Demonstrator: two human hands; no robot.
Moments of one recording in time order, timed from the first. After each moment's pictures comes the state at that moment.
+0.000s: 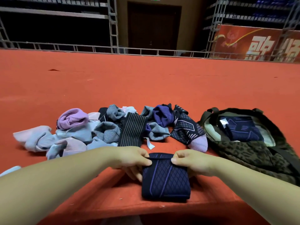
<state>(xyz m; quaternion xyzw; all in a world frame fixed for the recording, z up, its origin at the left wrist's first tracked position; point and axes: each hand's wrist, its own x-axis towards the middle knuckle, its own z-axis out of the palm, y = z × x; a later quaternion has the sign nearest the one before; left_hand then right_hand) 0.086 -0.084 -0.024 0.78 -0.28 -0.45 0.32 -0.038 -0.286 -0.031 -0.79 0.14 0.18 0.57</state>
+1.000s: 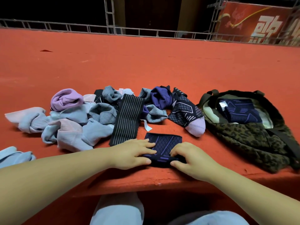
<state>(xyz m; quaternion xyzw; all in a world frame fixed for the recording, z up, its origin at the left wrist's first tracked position) 0.063 -0.074 -0.051 0.79 -0.59 -0.15 0.08 -0.083 -0.272 -0.052 -0.98 -0.04 -0.06 0.17</state>
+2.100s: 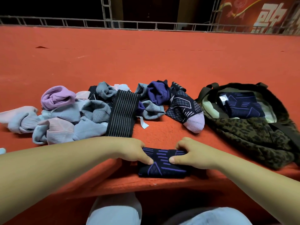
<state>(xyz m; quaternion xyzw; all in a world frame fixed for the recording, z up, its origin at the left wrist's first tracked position) 0.056 -0.097 -0.030 0.85 -0.34 -0.37 0.15 -0.071 -0.287 -0.038 -0.96 0.09 0.11 0.24</state>
